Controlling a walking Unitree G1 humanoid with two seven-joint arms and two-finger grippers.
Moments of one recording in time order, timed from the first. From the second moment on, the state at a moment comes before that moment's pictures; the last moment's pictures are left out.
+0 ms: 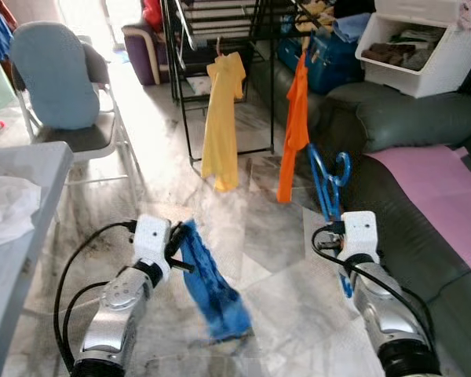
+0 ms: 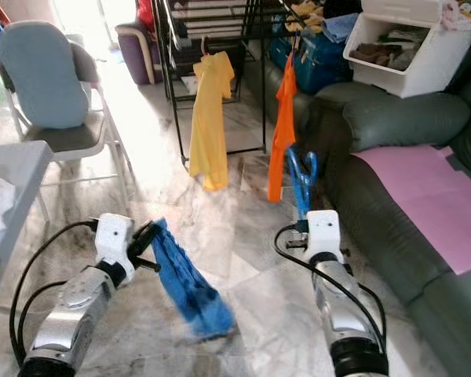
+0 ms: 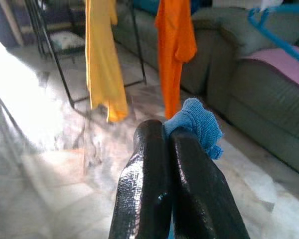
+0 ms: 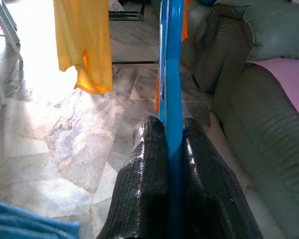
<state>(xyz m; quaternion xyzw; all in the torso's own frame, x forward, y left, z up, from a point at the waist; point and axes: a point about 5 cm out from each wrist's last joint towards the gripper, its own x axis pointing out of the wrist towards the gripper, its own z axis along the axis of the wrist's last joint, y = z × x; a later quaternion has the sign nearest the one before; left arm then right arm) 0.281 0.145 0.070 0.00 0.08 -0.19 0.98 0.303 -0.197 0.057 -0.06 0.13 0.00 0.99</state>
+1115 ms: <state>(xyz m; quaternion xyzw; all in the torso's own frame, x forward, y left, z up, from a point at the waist) 0.354 0.137 0.131 0.49 -0.07 -0.35 0.80 0.283 -0.211 0.086 -0.21 0.22 0.30 0.91</state>
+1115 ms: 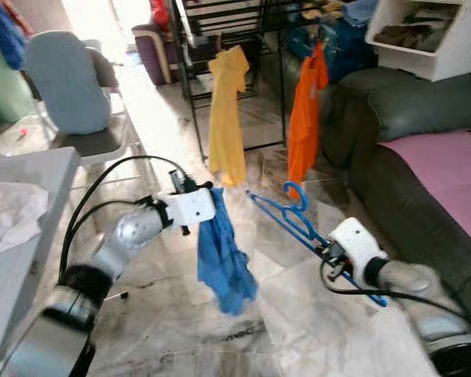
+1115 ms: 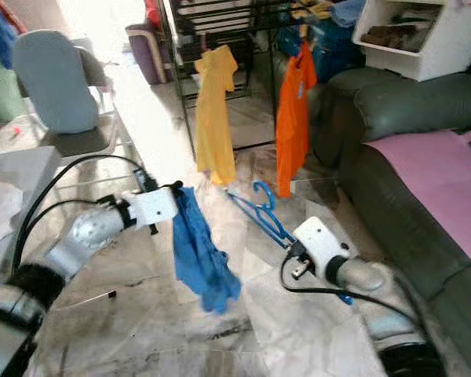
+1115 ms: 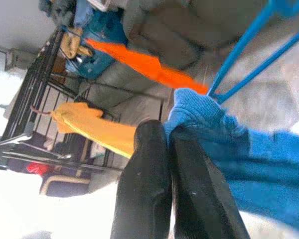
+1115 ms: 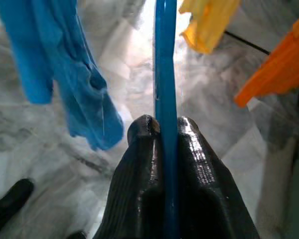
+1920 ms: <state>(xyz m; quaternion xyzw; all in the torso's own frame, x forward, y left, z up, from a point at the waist) 0.369 0.141 0.125 0.56 -0.06 -0.30 0.77 0.263 -0.231 0.097 -0.22 0.27 0.39 0.86</state>
